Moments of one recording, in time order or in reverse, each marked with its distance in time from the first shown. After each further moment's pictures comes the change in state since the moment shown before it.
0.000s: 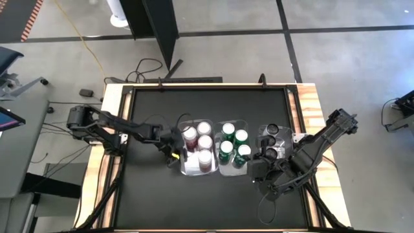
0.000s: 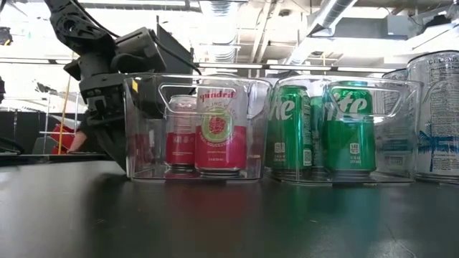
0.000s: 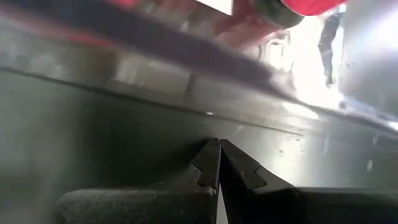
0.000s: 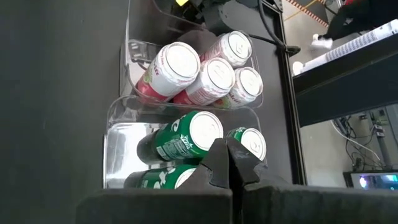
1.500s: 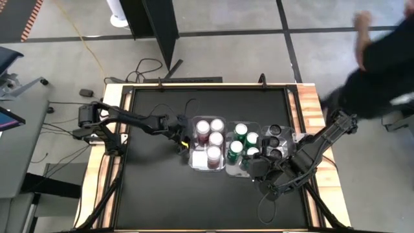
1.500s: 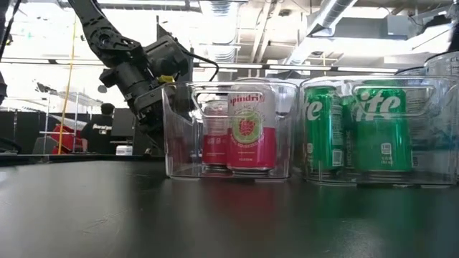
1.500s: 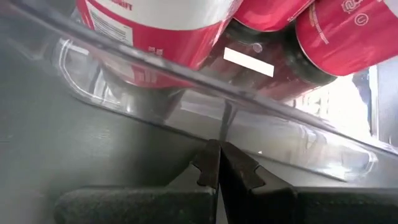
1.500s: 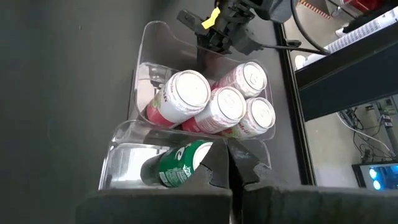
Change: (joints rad) left arm 0.136 0.118 0.120 0.145 -0.050 0.241; right arm 0.000 0.000 0.000 -0.003 -0.002 0.059
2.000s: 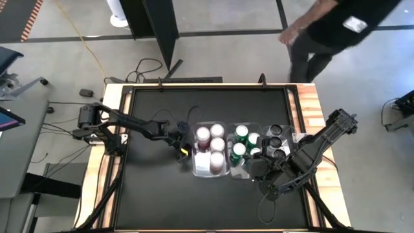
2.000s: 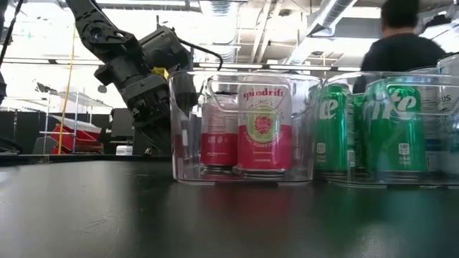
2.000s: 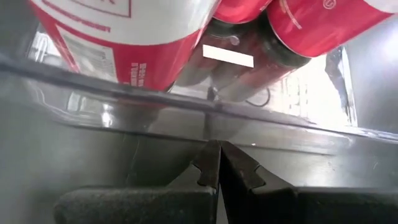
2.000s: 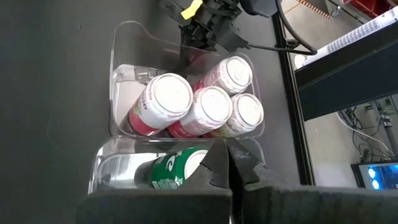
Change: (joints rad) left arm -0.099 0.002 -0.003 0.032 0.024 -0.052; right arm 0.000 0.000 0.000 -0.006 0.000 0.002
